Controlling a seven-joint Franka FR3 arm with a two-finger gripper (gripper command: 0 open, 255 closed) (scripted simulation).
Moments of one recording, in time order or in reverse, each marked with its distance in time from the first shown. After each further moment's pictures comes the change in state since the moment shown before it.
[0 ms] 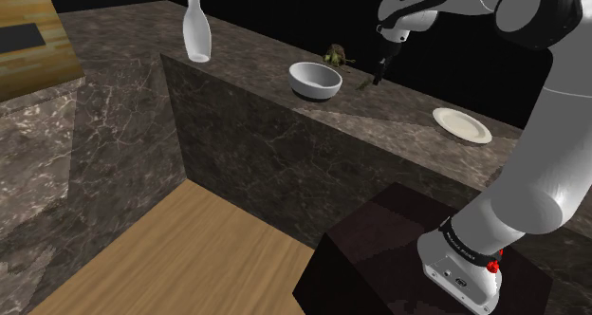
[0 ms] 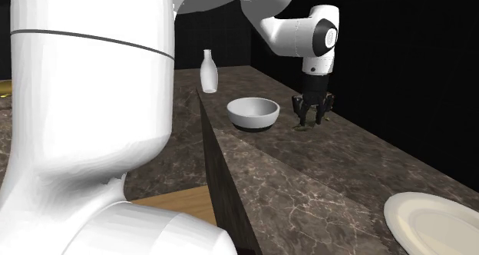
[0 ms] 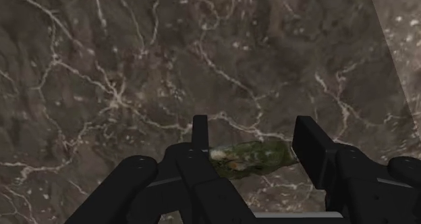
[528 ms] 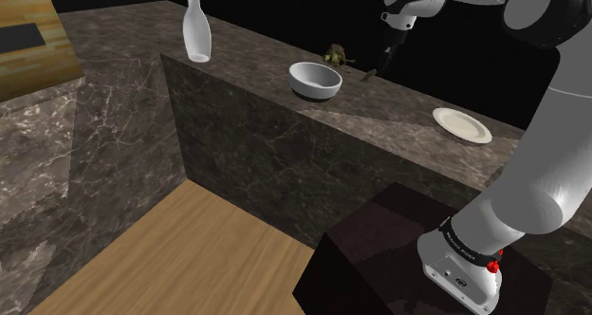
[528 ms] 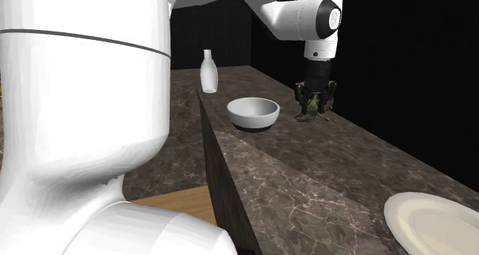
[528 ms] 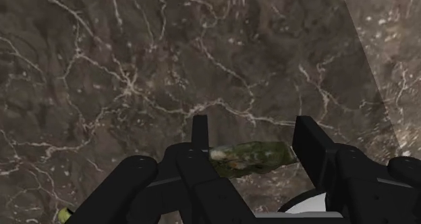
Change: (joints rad) arm 0.003 -0.033 -0.008 0.065 -0.018 -0.095 0.008
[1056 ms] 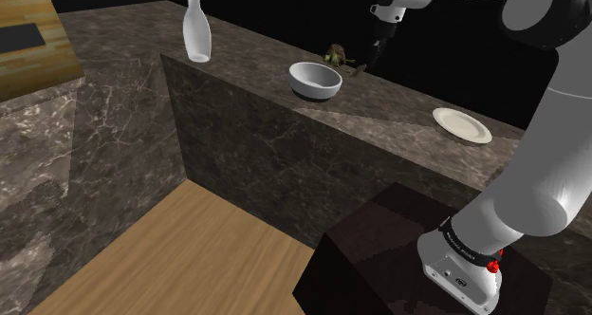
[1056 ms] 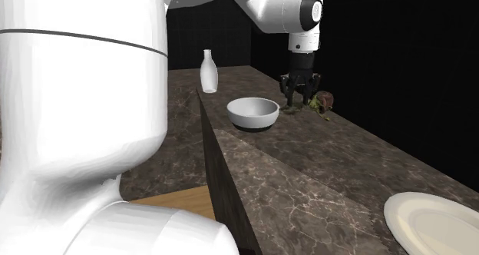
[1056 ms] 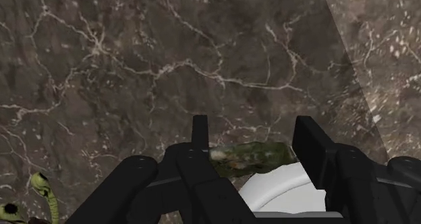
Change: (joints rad) arm 0.055 0.004 0.027 0.054 -0.006 -0.050 0.087
